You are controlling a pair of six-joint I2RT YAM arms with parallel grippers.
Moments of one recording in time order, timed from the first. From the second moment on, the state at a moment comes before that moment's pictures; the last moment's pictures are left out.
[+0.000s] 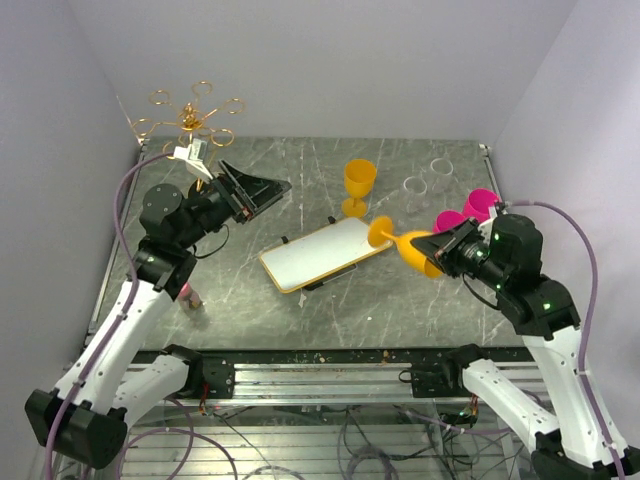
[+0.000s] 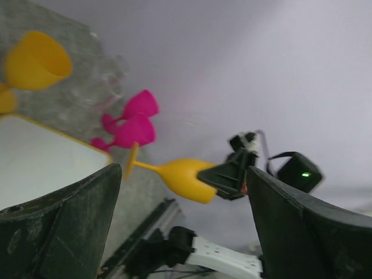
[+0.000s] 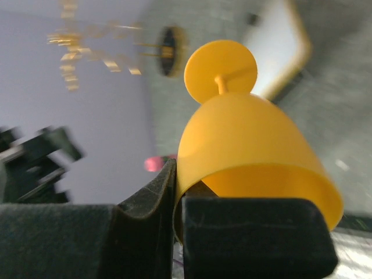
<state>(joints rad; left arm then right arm) -0.35 0.92 0.92 0.13 0.51 -1.12 0.33 0.71 1.08 -0.83 -0.14 1.09</state>
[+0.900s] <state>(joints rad) -0.35 0.85 1.08 -0.41 0.17 -0.66 0.33 1.24 1.10 -1.27 0.20 1.02</state>
